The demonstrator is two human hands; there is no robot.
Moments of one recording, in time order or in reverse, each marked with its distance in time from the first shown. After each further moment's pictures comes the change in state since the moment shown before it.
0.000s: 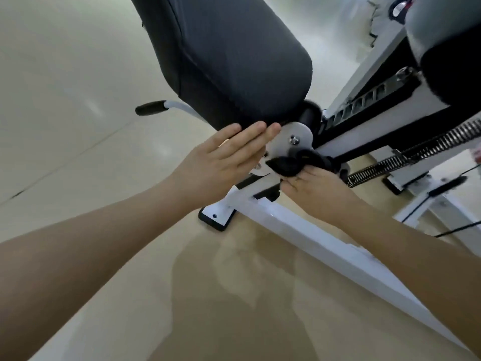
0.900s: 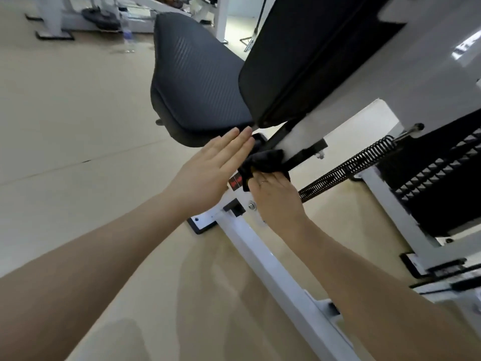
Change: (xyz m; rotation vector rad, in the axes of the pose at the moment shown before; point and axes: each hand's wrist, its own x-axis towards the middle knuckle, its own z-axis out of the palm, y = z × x) left_hand 0.128 0.101 -0.084 -0.204 -0.252 -0.526; right_hand -0.063 0.055 -0.014 0.300 0.233 0.151
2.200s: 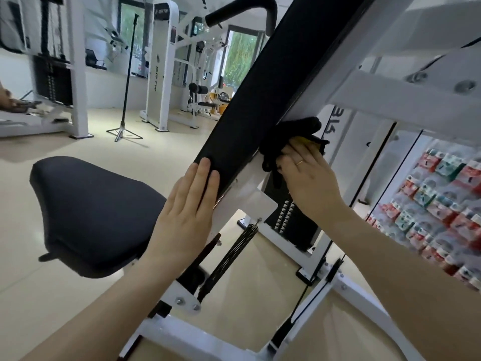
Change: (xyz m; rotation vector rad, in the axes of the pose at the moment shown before) left_hand 0.129 0.041 -0.109 -0.113 0.538 0.131; right_hand -0.027 0.150 -0.259 -0.499 0.495 0.271
